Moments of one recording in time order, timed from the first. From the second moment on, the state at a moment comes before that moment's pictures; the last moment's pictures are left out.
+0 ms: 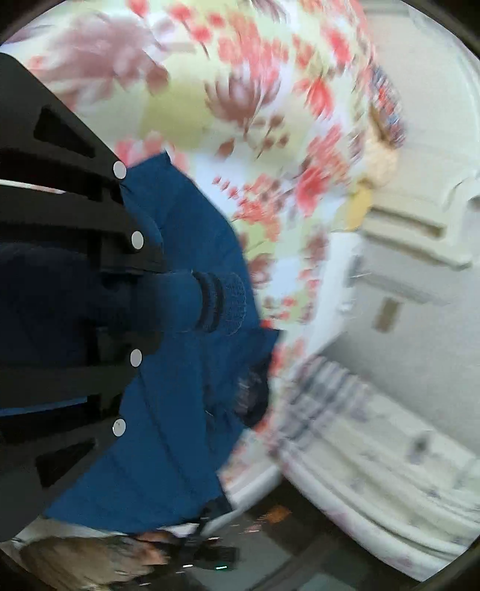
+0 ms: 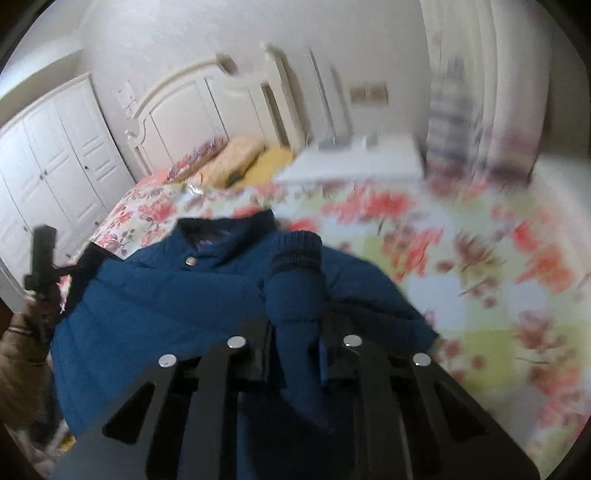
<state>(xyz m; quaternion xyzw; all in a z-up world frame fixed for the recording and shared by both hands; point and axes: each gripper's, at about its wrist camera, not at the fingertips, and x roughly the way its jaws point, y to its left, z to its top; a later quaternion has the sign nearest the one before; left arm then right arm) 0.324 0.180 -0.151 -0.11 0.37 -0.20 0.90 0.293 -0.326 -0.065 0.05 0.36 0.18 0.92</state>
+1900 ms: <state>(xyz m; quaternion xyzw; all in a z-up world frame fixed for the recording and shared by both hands) 0.476 0.027 -0.202 0.05 0.44 -0.05 0.90 0.436 -0.132 -0.131 -0.10 0.44 0.15 0.88</state>
